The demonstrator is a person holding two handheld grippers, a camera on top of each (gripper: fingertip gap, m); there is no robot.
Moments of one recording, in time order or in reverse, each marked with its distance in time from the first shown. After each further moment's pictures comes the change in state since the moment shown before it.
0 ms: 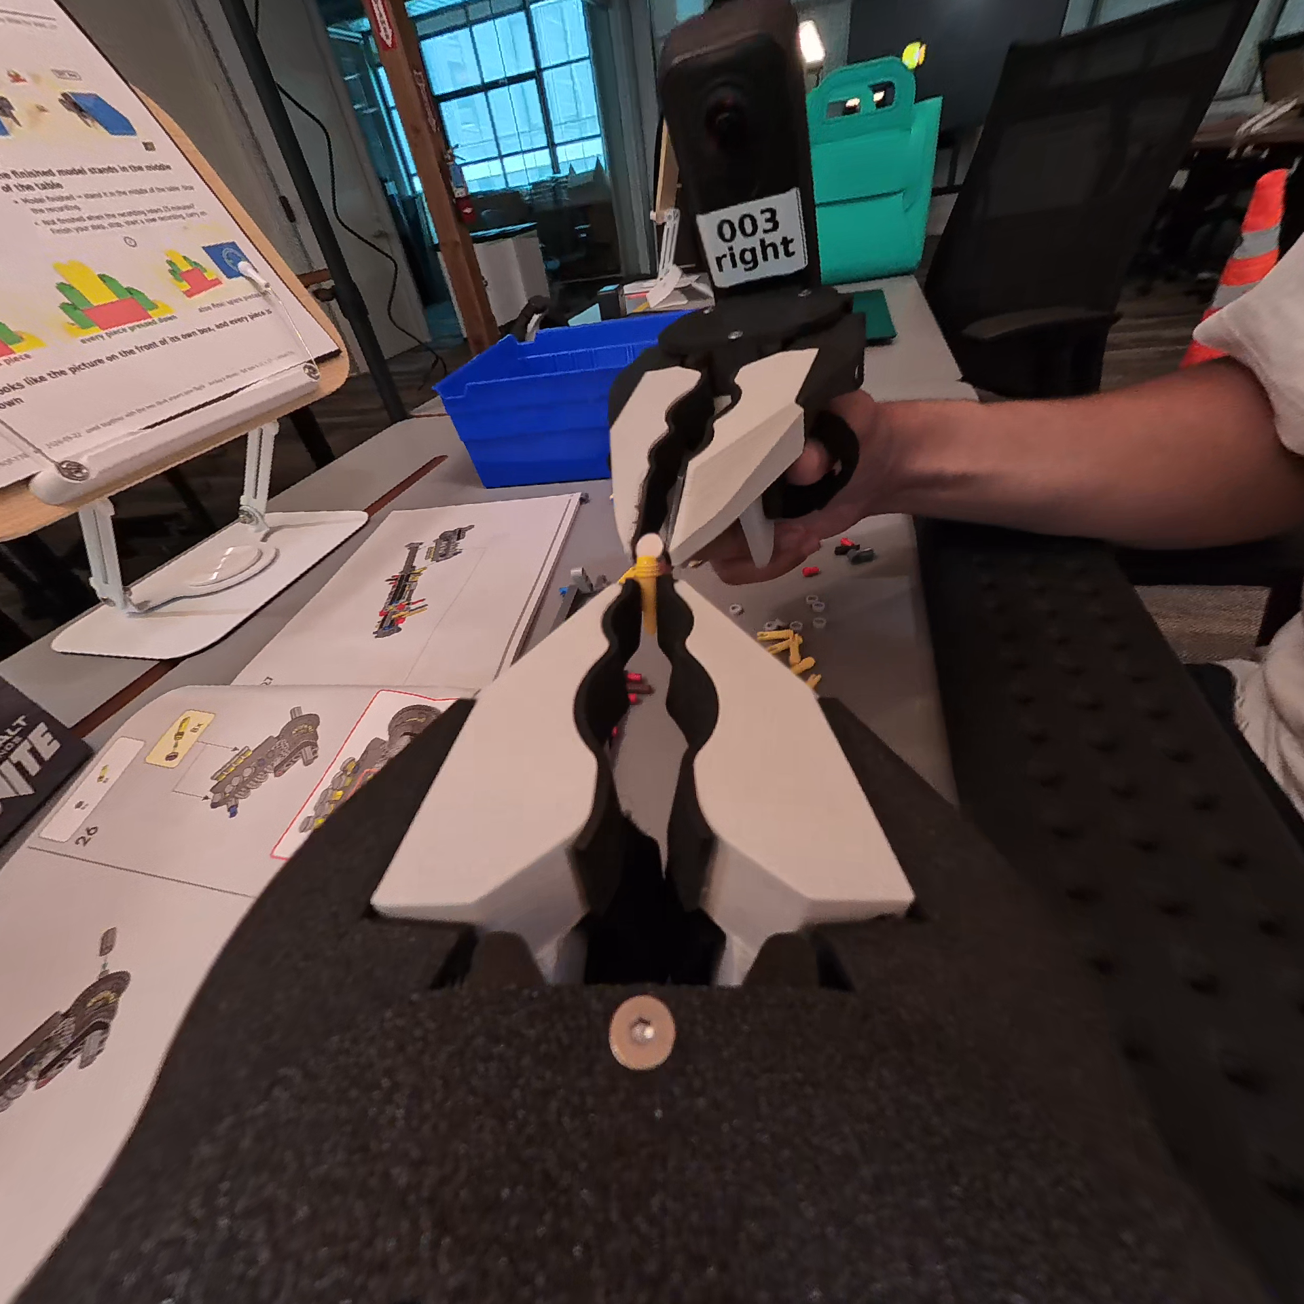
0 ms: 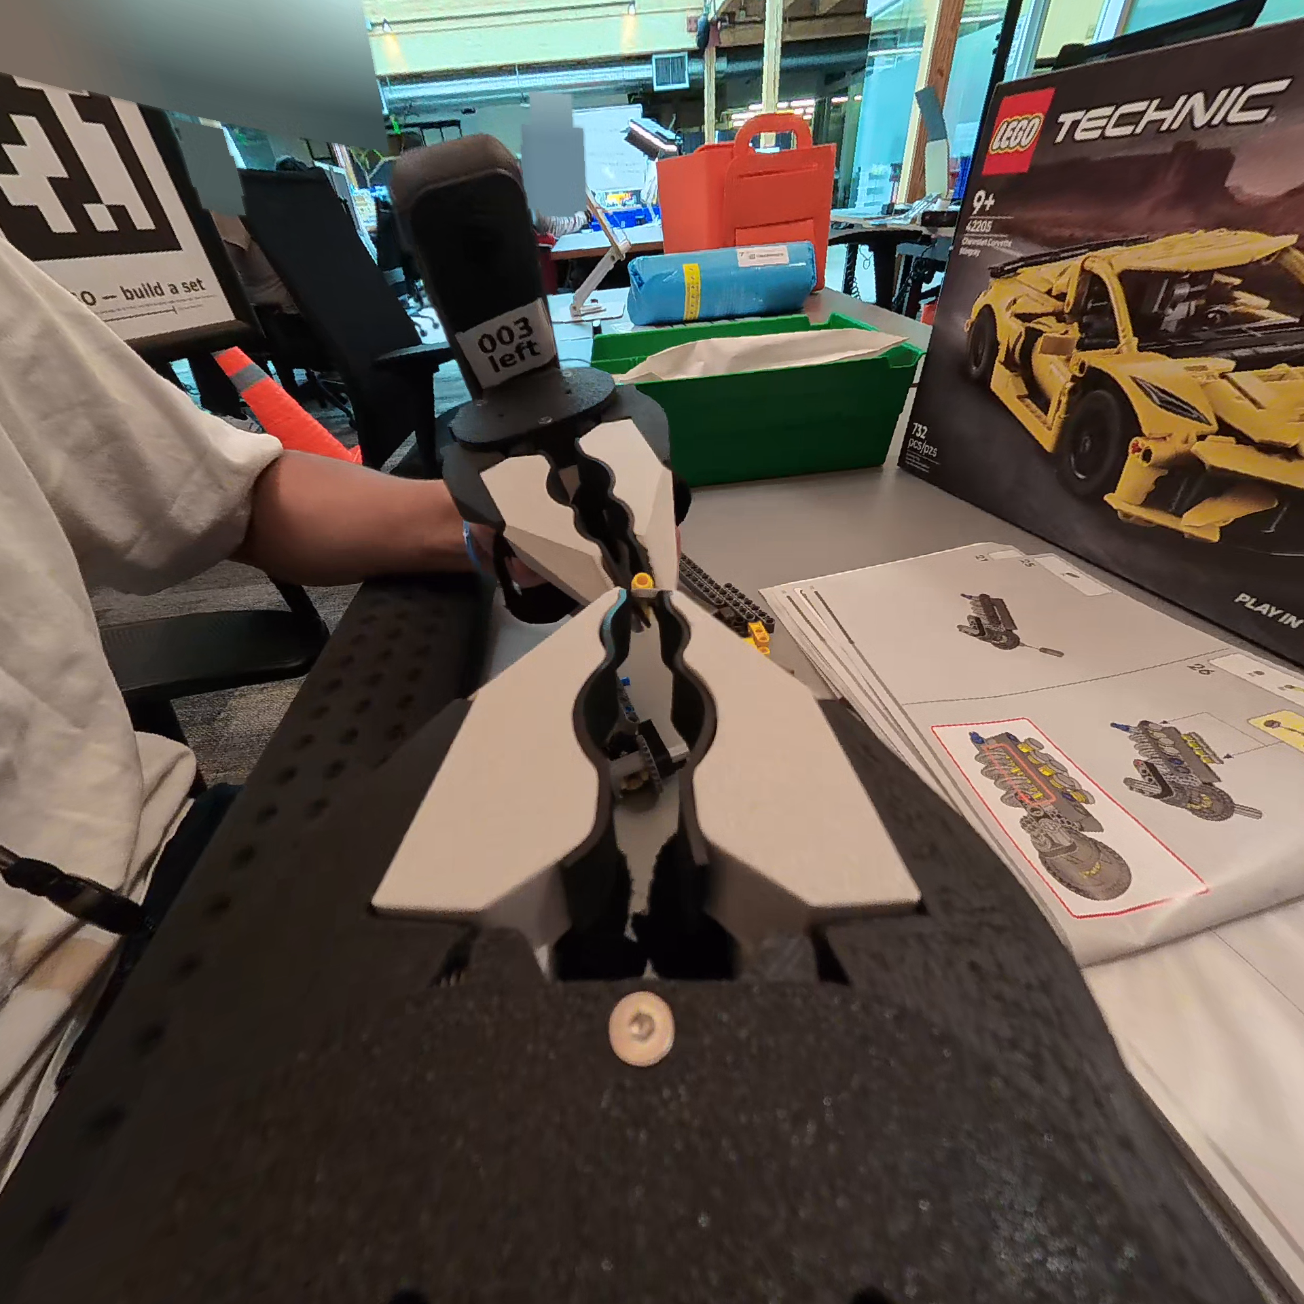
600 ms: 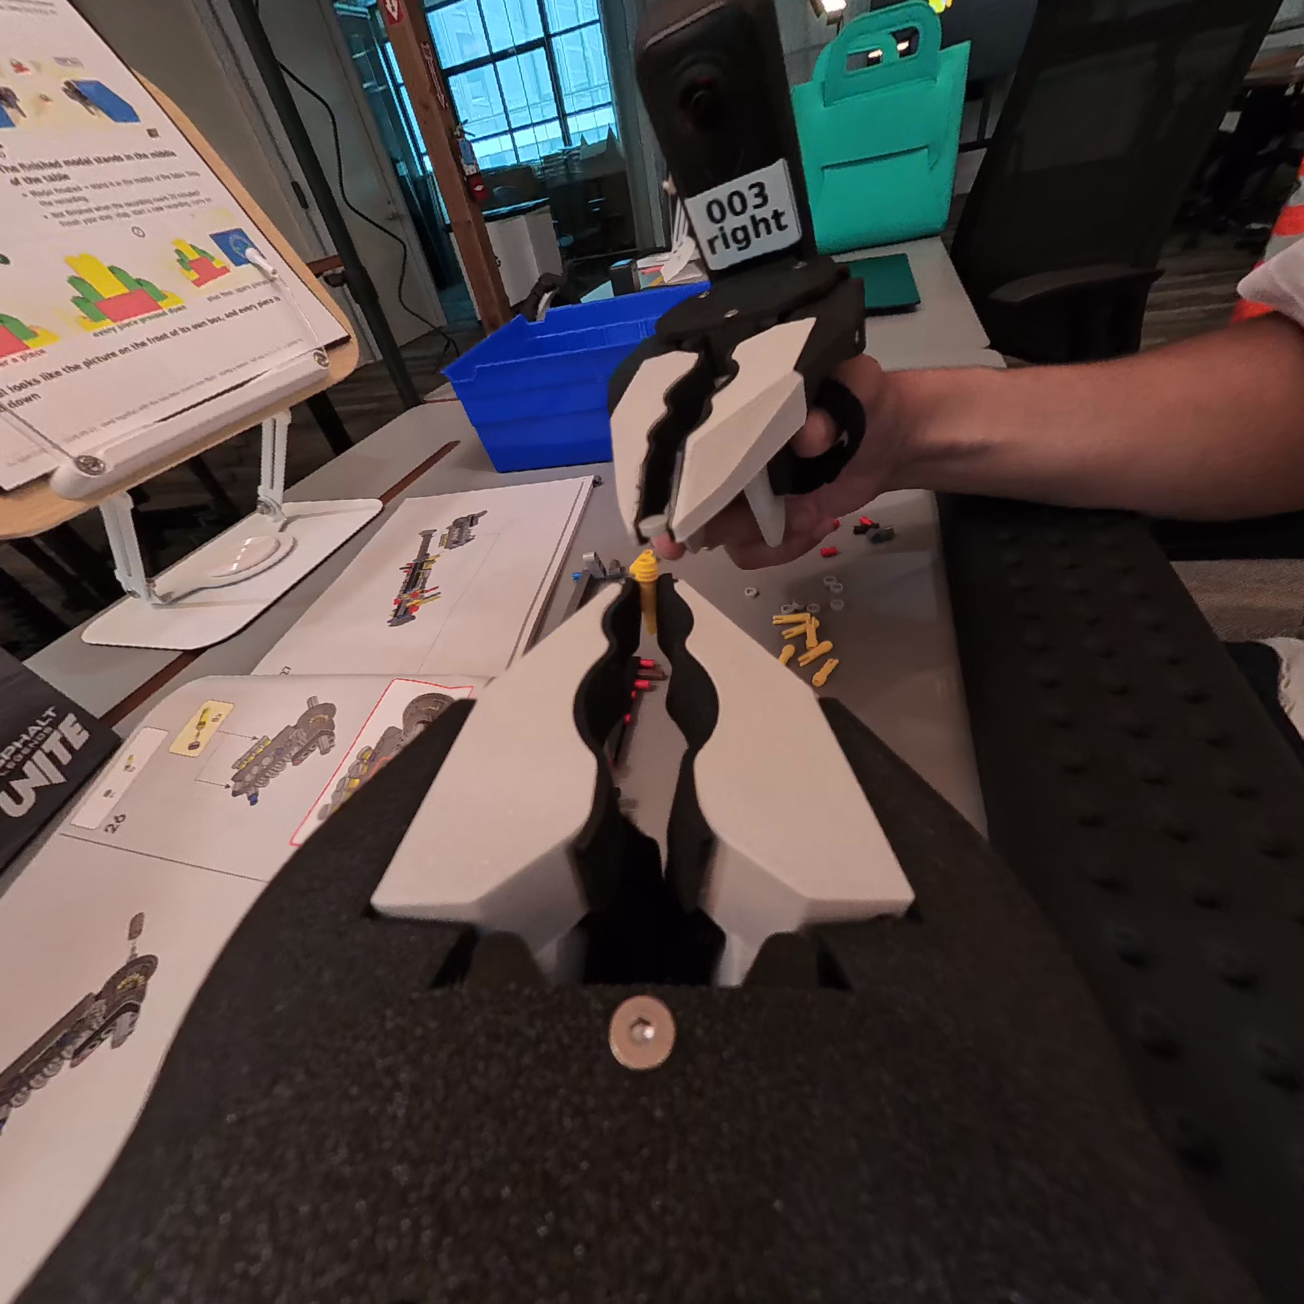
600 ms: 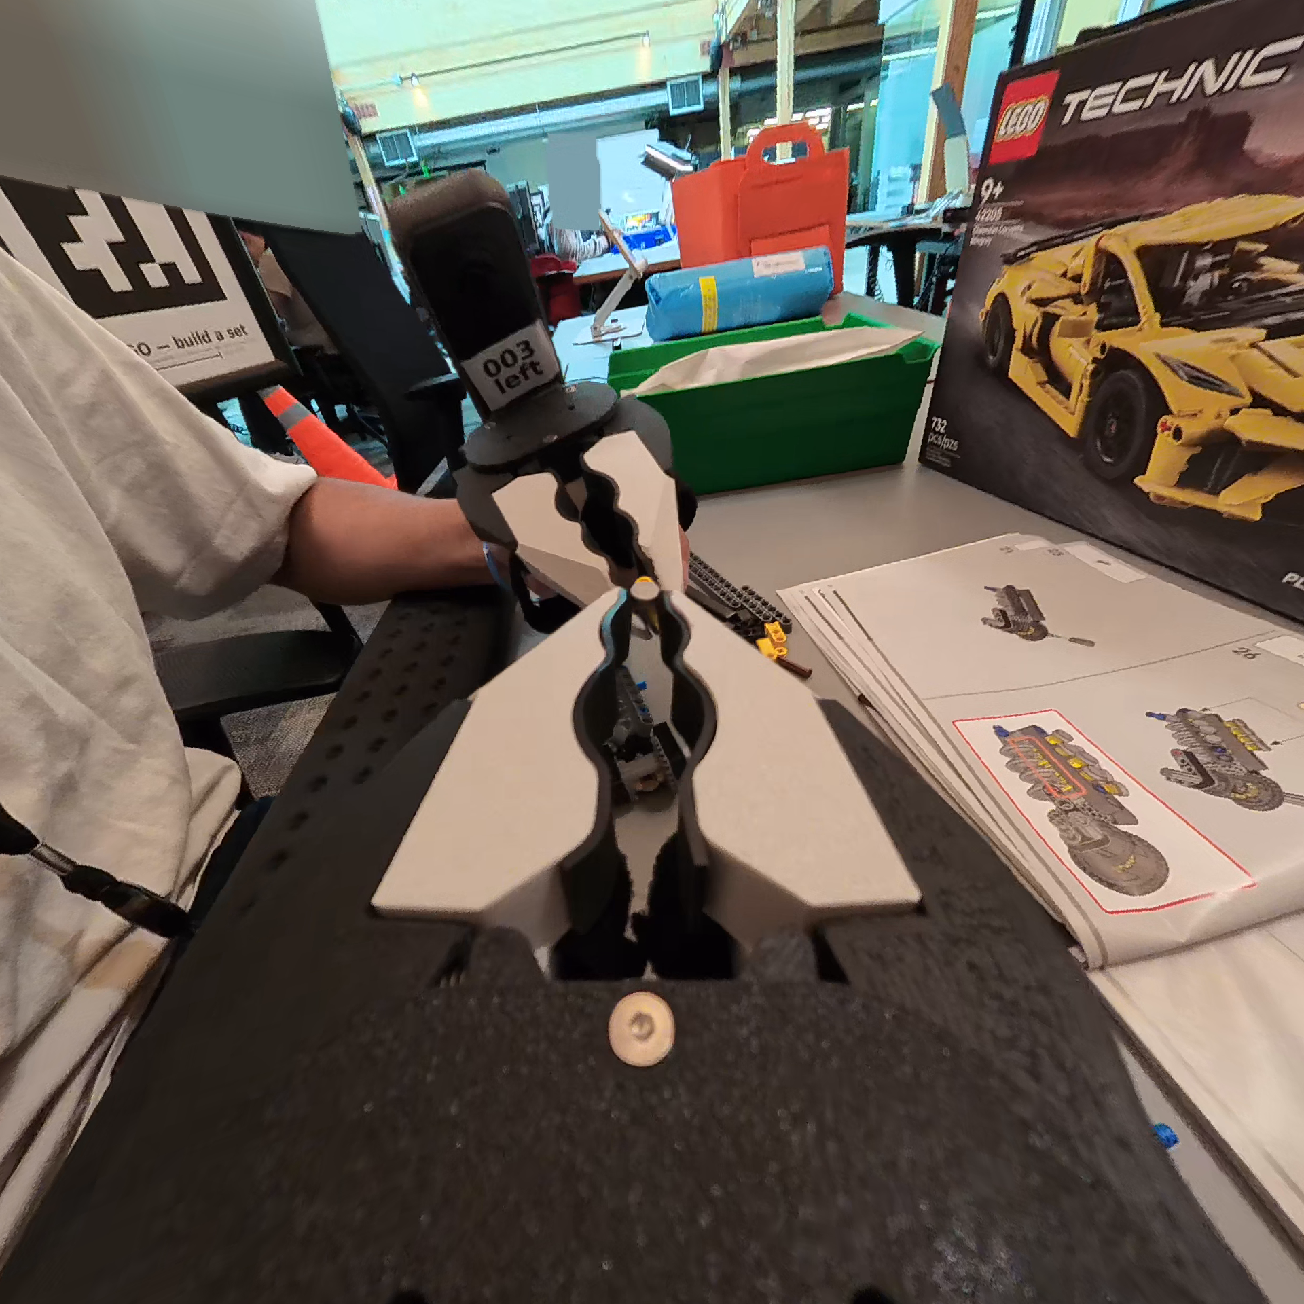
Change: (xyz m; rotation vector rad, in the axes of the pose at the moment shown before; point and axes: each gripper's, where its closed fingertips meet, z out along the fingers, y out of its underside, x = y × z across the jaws) left arm -0.002 0.005 0.001 -0.025 -0.018 0.020; right arm 0.002 -0.001 -0.004 0.026 -0.035 0.061
